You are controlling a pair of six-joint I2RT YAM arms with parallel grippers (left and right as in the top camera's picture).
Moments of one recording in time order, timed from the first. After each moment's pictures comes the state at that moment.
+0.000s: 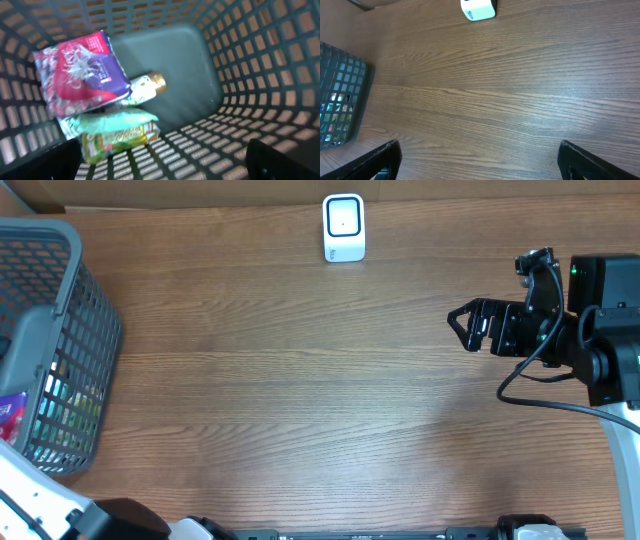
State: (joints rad) left arm 0.92 1.56 1.75 -1.12 0.10 -0.38; right arm 0.04 1.26 1.45 -1.10 -0.44 0.17
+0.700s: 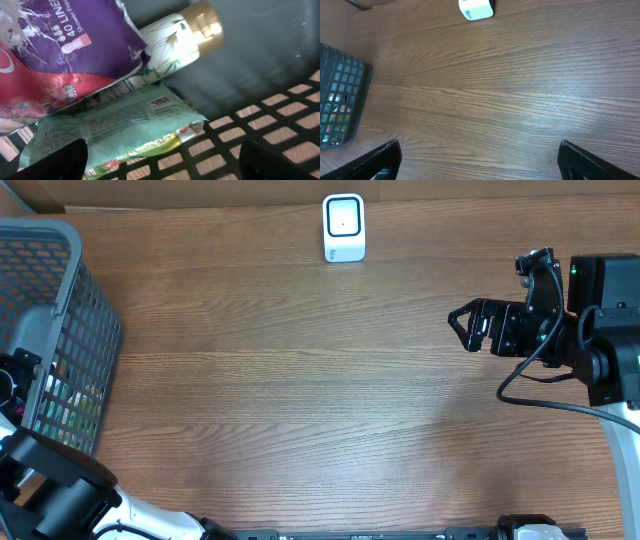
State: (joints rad) left arm 0.92 1.91 1.73 -1.19 0.11 -0.25; right arm 0.04 1.26 1.45 -1.10 -0.43 0.17
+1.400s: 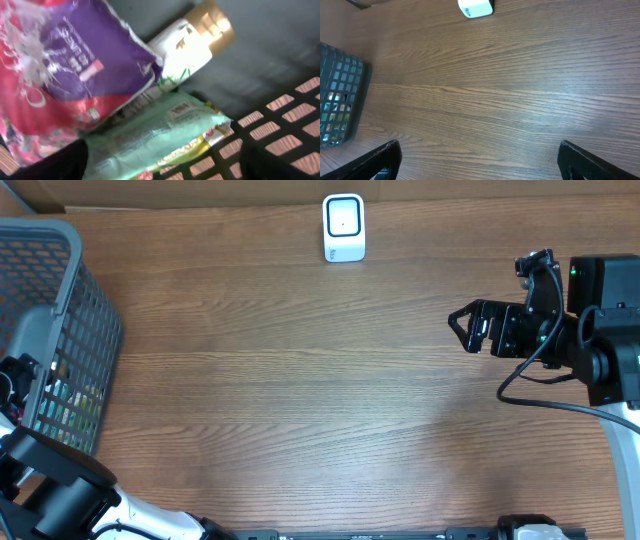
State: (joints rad) left arm 0.92 1.92 1.73 -1.16 0.04 -0.02; right arm 0.04 1.26 1.45 -1.12 -0.43 0.17
